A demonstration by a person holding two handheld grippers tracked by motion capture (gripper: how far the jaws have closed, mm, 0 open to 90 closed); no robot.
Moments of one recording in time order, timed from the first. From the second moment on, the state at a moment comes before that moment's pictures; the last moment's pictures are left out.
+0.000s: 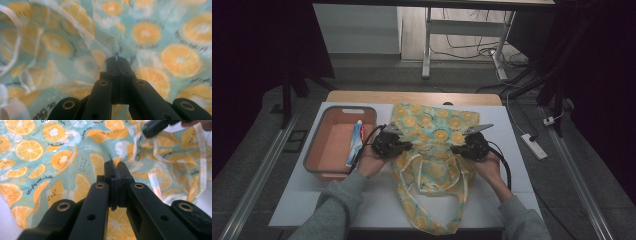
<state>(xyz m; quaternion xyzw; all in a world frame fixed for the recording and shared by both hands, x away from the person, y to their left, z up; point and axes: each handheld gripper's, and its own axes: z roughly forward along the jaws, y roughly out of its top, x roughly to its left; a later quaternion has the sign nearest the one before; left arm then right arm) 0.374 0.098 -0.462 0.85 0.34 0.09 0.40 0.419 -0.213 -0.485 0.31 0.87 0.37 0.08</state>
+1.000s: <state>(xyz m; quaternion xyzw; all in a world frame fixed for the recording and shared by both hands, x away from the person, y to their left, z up) 0.373 0.101 -0.461 0.85 0.33 0.06 0.42 0.331 -0.216 -0.474 0.25 0.90 0.35 0.08</state>
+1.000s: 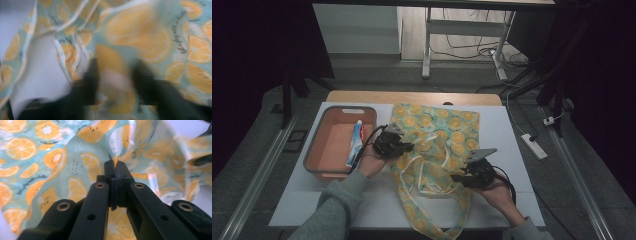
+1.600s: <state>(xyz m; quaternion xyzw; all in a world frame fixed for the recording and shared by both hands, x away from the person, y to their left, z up) 0.374 0.144 -0.430 0.79 0.36 0.05 0.50 0.351 -0.251 -0.416 0.28 0.80 0.52 0.10</state>
